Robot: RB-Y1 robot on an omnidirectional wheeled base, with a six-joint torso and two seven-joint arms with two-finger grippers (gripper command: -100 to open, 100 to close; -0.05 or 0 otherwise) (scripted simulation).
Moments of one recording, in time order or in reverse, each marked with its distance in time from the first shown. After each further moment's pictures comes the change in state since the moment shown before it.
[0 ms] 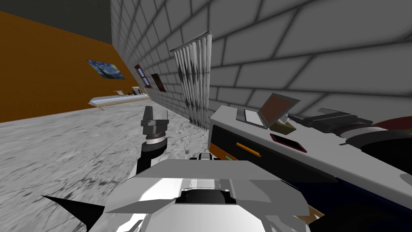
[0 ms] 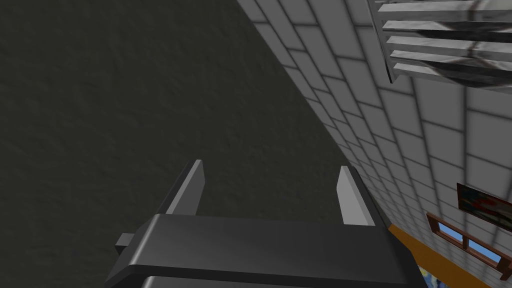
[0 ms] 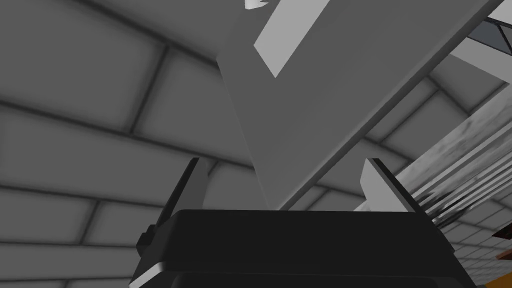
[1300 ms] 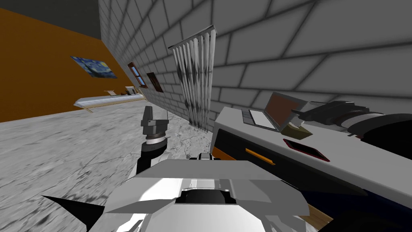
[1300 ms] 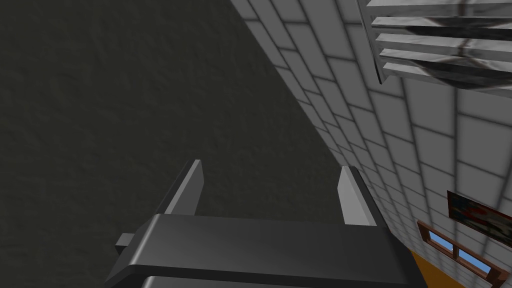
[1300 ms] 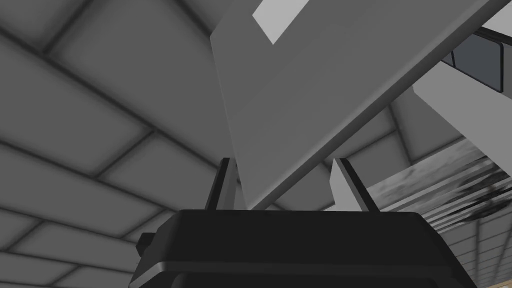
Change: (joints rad) left arm 0.000 0.000 0.000 0.000 0.000 0.000 0.000; right arm 0.196 -0.153 -0.167 -0.010 0.092 0.069 0.069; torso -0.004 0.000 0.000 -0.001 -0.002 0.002
